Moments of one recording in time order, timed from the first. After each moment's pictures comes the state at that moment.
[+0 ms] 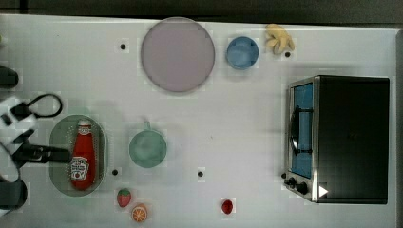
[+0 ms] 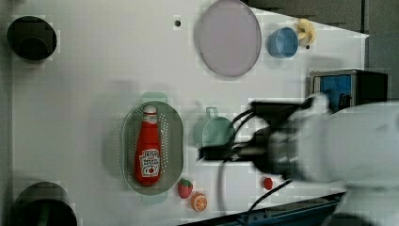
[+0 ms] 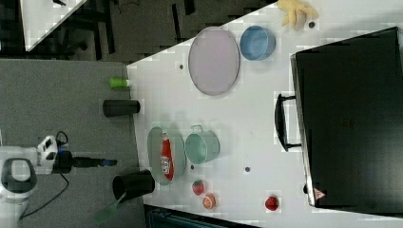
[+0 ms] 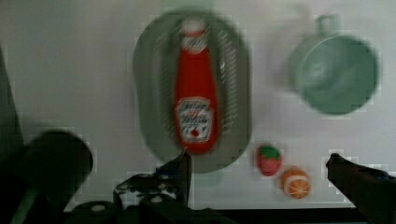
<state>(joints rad) -0.01 0.16 0.72 -1.80 0.02 0.20 -0.05</state>
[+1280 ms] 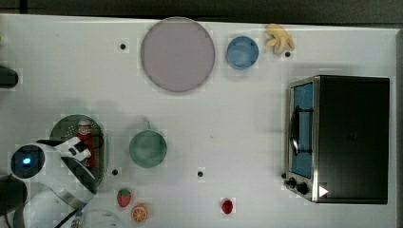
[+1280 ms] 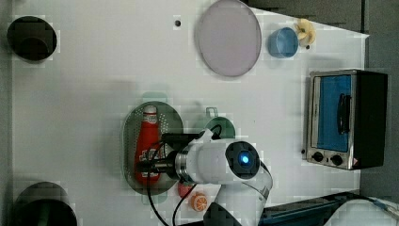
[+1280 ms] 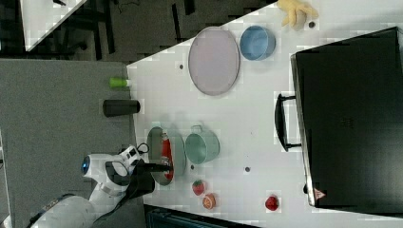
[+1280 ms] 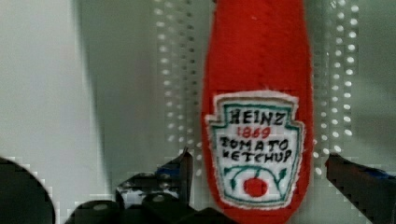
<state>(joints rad) 0.04 0.54 0.72 -2.22 -0.20 0.97 0.15</state>
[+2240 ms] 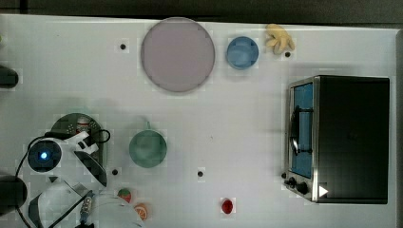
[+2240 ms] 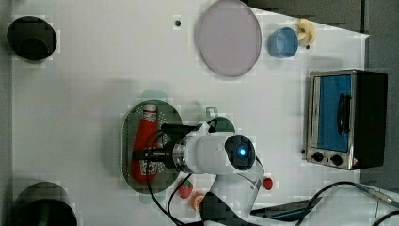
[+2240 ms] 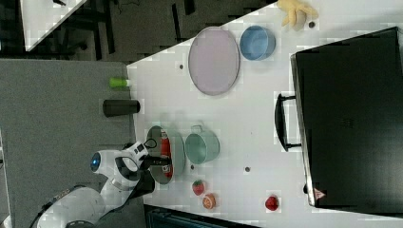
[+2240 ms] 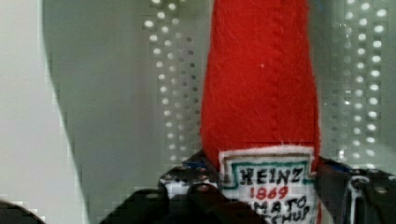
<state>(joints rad) 0.07 0.60 0.65 -2.21 -0.24 1.10 0.17</state>
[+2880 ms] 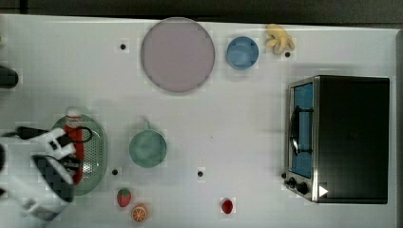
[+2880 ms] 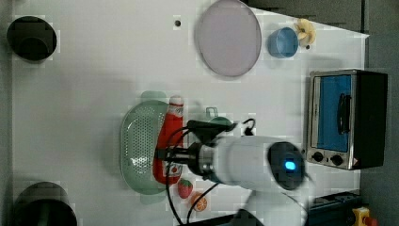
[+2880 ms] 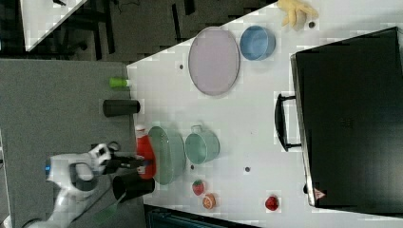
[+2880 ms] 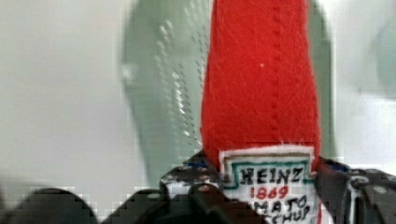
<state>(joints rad) 0.04 0.26 0.72 -2.13 -0.07 0.74 0.17</state>
